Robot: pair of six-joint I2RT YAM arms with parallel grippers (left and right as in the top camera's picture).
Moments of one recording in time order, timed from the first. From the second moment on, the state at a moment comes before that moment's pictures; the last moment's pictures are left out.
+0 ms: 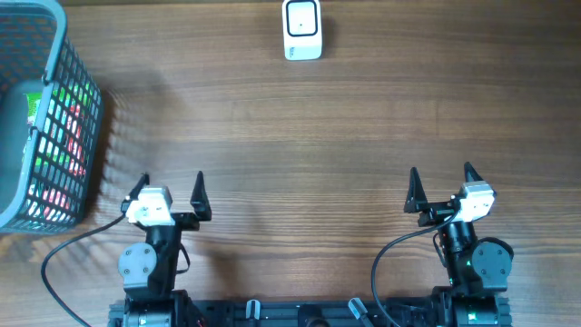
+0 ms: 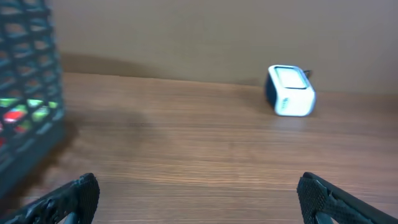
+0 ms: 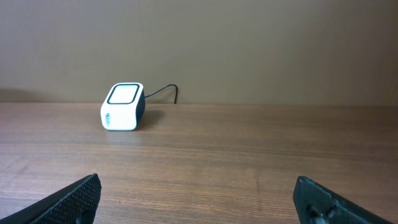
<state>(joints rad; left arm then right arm) 0.06 0.05 0.01 -0.06 0.09 -0.10 -0.01 0.02 0.01 0.00 -0.11 0.03</state>
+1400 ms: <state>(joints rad) 0.78 1.75 1.88 -1.10 0.07 -0.46 -0.01 0.04 0.01 0.00 -0.11 0.03</state>
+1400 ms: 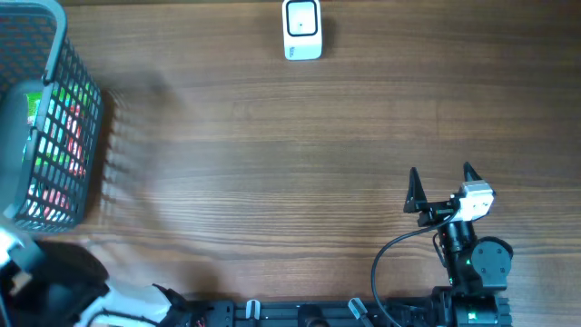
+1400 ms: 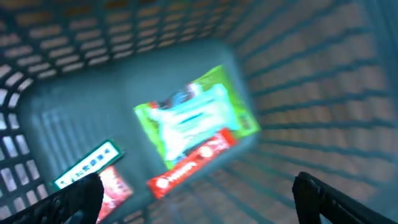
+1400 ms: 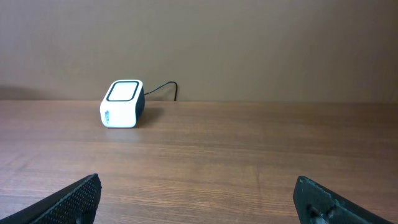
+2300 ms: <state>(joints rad) 0.79 2.26 1.88 -0.92 0.37 0.42 -0.01 0.04 0.01 0.00 -0.11 0.03</state>
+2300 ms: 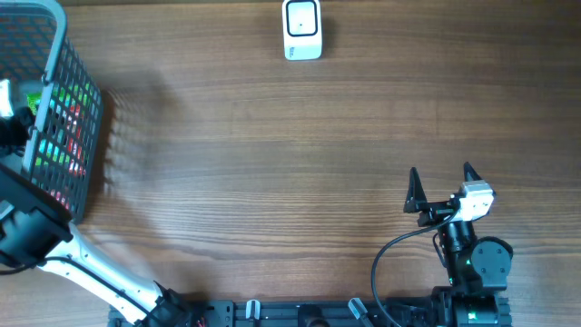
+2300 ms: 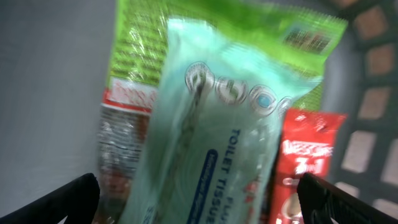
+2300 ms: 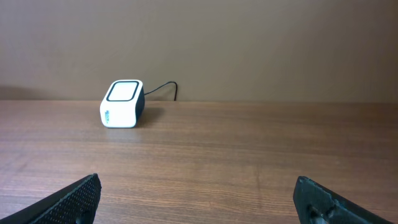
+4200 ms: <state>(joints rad) 0.04 1.40 1.83 -1.23 0.48 -0.34 -0.01 0.04 0.01 0.00 -0.11 0.03</state>
